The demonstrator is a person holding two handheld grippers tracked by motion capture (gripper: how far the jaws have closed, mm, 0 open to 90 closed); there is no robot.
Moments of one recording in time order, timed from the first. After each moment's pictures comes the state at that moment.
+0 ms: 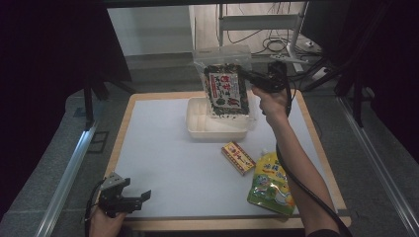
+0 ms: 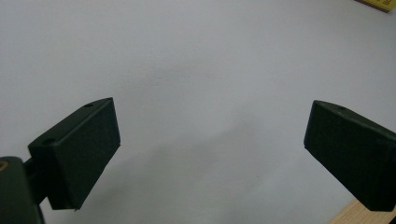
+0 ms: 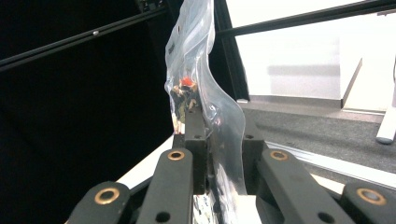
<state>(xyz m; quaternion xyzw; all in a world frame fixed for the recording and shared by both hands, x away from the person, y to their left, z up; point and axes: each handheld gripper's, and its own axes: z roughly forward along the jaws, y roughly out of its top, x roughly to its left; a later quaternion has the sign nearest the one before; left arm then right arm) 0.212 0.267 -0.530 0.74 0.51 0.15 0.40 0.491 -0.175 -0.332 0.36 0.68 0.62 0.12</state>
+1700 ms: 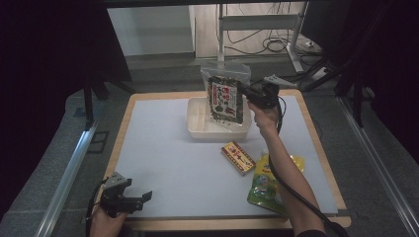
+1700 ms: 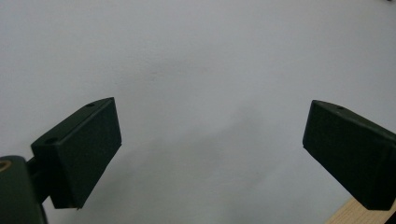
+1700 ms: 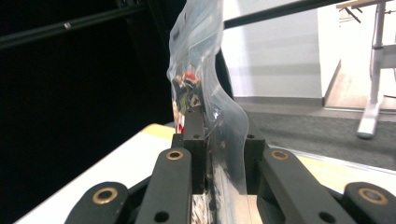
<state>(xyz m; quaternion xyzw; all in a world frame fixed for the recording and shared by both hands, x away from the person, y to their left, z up) 0.214 0.264 -0.531 0.75 0.51 0.14 0.39 0.510 -0.179 -0.417 0.38 0.67 0.62 0.15</state>
